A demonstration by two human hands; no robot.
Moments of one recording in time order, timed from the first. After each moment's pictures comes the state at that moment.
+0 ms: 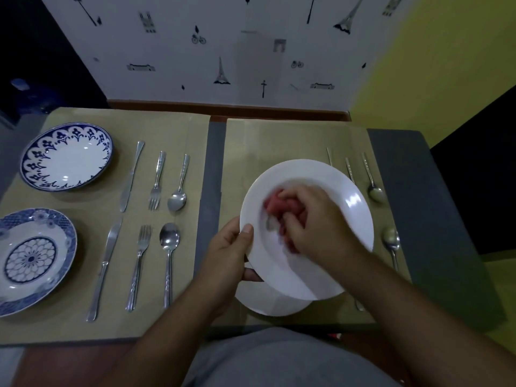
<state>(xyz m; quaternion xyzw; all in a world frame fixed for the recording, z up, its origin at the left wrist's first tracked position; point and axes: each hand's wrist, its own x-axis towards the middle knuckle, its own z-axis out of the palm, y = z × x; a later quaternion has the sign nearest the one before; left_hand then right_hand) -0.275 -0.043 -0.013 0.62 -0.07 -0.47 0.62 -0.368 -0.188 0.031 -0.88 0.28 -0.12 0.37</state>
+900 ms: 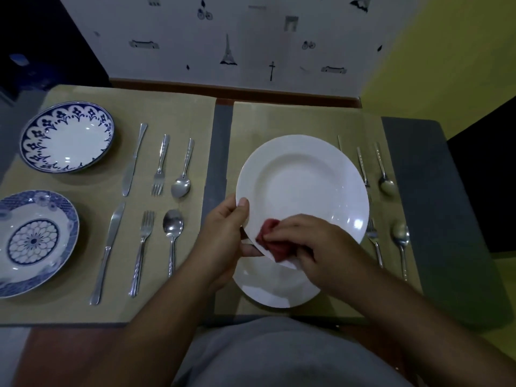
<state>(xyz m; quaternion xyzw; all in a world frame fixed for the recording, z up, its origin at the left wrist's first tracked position) -0.250 -0.053 -0.006 0.60 -0.01 -0.48 0.64 -0.390 -0.177 0.024 -0.92 0.14 0.03 0.36</state>
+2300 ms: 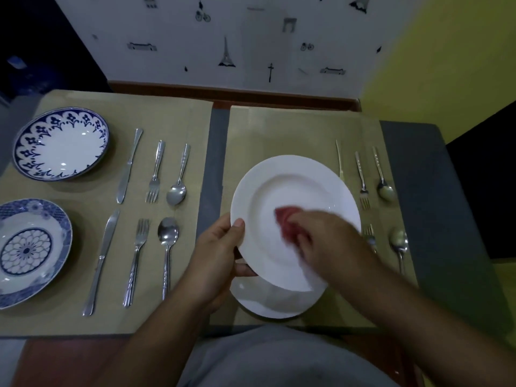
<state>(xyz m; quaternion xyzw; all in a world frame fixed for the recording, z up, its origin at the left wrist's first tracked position) -0.257 -0.047 -0.014 0.61 0.01 -0.48 0.63 -0.378 -0.200 0.018 -0.94 0.26 0.03 0.23</state>
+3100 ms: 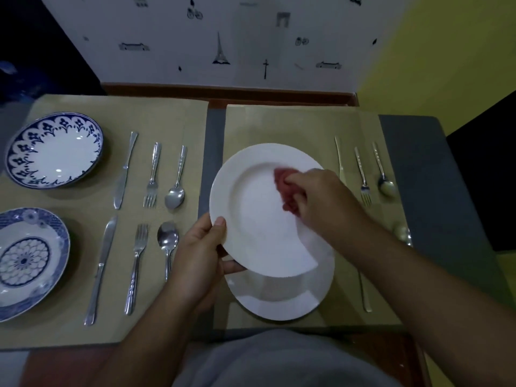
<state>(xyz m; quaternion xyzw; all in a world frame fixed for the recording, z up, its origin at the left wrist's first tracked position) -0.240 -0.039 -0.012 0.60 0.04 -0.46 0.66 -0.328 -0.239 0.005 -0.92 0.27 -0.04 0.26</state>
